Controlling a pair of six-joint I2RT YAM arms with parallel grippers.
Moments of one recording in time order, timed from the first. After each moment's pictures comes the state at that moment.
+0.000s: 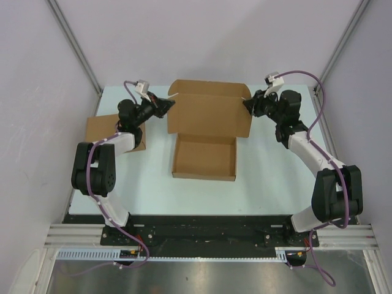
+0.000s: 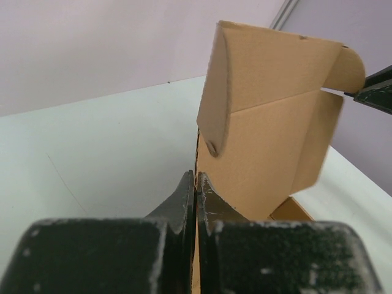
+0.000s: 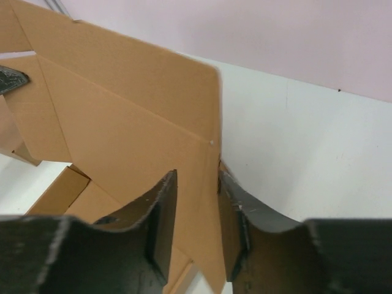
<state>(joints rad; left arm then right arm) -0.10 1.77 1.00 0.87 0.68 -0.45 0.18 1.50 1.08 0.30 -0.40 0.14</state>
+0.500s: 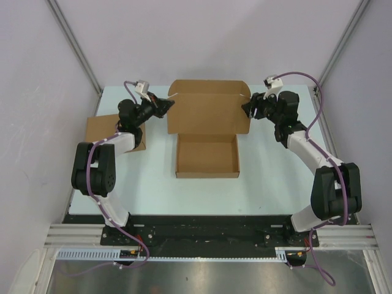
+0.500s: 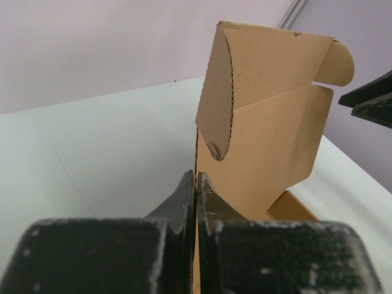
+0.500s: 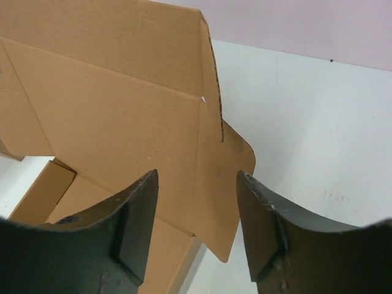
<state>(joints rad) -0.10 1.76 1.00 0.85 0.66 -0.44 0.18 1.52 1.08 0.24 -0.35 0.14</state>
